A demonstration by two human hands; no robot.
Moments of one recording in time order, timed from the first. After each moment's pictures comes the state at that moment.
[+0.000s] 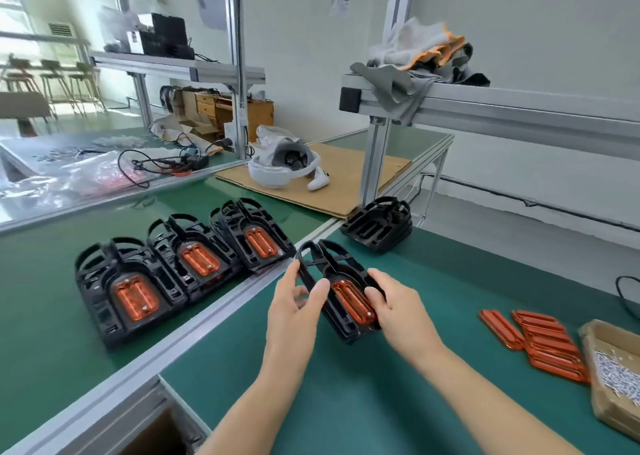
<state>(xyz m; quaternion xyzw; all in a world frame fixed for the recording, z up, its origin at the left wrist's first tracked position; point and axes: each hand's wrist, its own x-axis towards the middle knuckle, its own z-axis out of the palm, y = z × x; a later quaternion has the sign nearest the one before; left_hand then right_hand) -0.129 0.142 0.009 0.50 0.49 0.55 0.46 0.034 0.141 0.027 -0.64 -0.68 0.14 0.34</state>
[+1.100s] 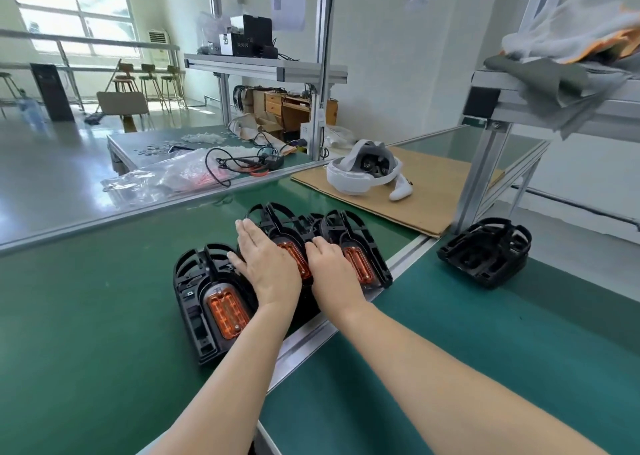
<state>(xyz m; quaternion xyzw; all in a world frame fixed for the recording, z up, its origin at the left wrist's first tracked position) -0.270 0.277 0.031 0.44 0.78 0.44 0.06 -0.180 0.276 0.028 -0.52 -0.83 0.01 0.21</state>
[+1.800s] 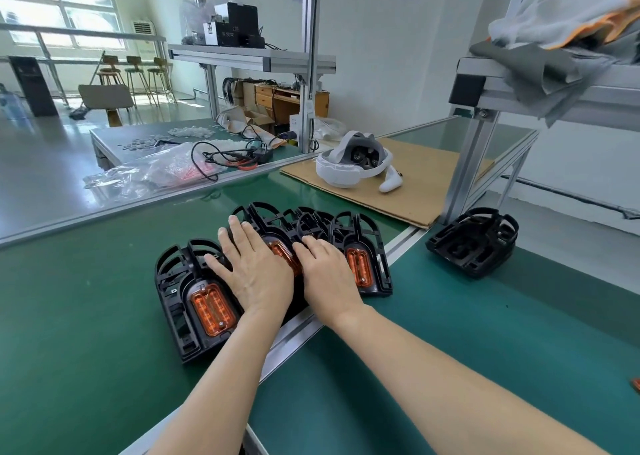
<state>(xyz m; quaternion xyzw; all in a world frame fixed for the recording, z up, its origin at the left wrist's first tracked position) -0.265 0.271 0.016 0.48 0.82 0.29 -0.05 -0.164 0.279 0.009 -0.49 -0.84 -0.03 0.24</state>
